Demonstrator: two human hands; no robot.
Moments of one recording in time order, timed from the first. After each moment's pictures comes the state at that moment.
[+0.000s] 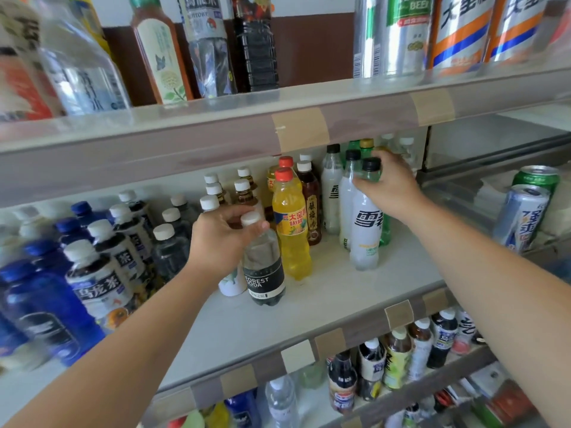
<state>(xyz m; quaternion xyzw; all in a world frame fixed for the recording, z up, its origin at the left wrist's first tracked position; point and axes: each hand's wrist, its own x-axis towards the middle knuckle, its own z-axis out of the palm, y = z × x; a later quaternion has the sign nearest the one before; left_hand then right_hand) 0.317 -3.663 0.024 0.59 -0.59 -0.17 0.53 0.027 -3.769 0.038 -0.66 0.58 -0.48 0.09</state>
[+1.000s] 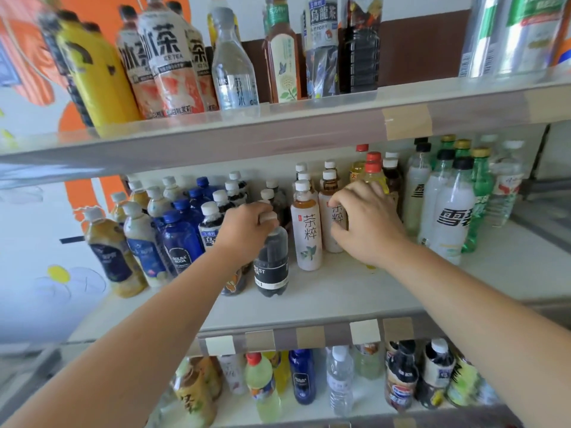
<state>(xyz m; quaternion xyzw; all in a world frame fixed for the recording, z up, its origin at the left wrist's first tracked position) 0.395 -3.577 0.043 0.70 -0.62 0.01 0.34 0.181 -3.647 0.027 -0.84 0.41 -0.36 -0.07</state>
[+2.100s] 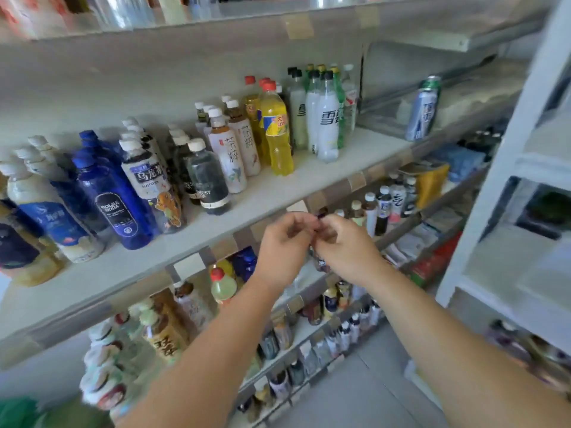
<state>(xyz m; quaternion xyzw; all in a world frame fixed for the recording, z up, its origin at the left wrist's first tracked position) 0.312 -3.420 -0.087 0.41 -0.65 -0.44 0.46 0.175 -3.401 -0.099 -0.62 0.61 -0.43 0.26</state>
